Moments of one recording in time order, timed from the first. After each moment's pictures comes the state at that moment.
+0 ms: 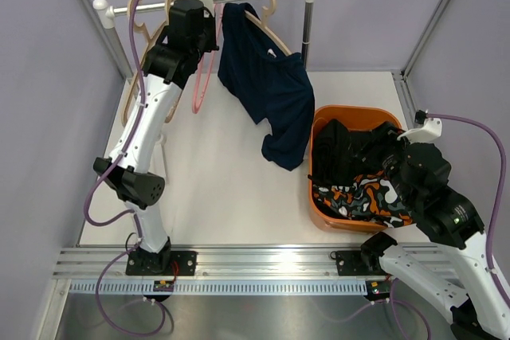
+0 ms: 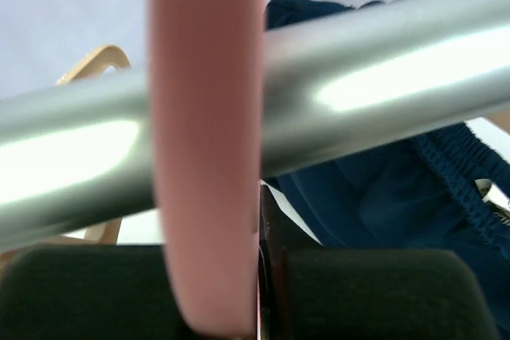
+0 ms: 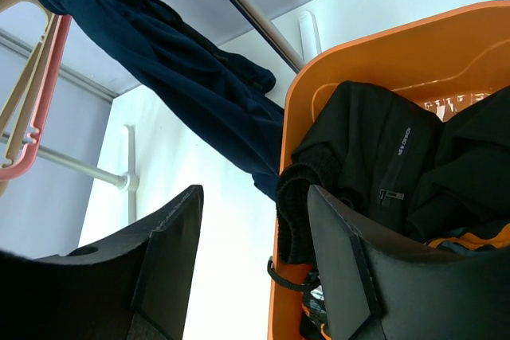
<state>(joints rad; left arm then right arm) -0.41 1.85 2.31 -0.72 -0.31 -0.06 0.56 0.65 1.13 -0.71 0.40 0.67</state>
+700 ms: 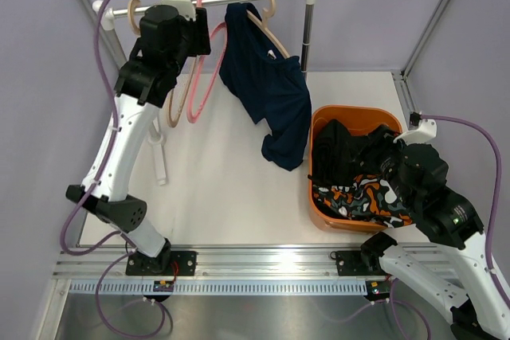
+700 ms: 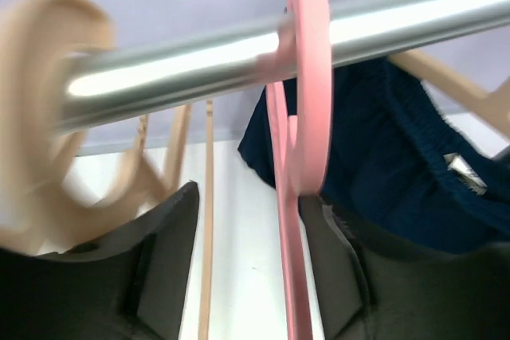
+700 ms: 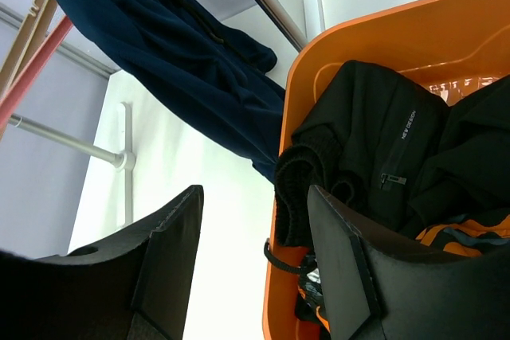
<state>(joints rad) -0.41 1.66 2.13 -0.66 -0.29 -0.06 0.56 0.65 1.12 -0.74 0.35 0.67</state>
